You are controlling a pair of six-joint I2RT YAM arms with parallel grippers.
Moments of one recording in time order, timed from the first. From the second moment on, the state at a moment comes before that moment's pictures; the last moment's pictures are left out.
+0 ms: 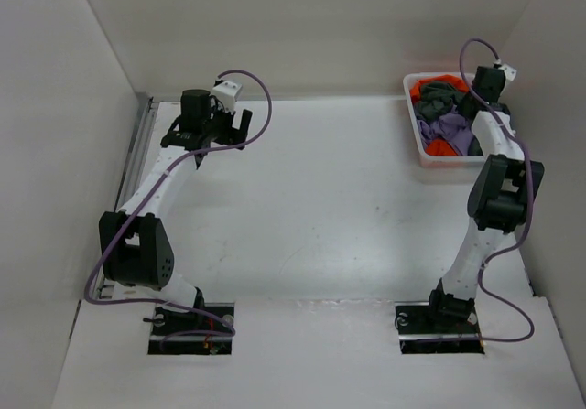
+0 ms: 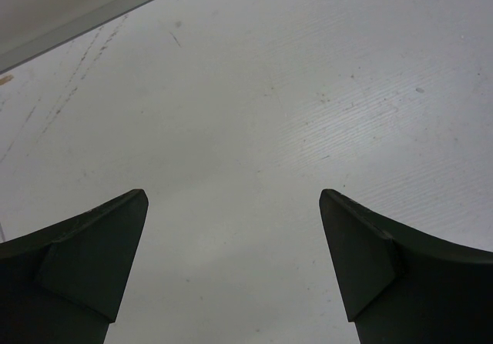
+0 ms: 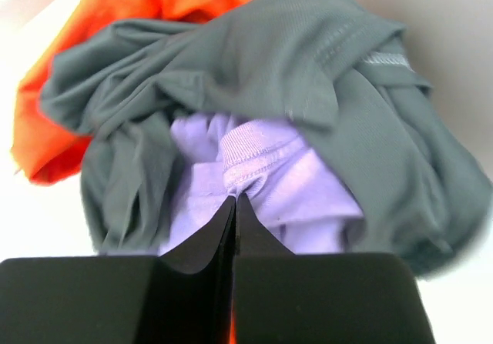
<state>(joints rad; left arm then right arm) -0.16 1.56 1.30 -0.27 0.16 0.20 -0.23 2.07 1.79 -0.28 0.26 0.34</state>
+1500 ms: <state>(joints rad) -0.03 1.33 1.25 -0.32 0.10 0.21 0.52 1.67 1.62 -0.21 0.21 0.28</state>
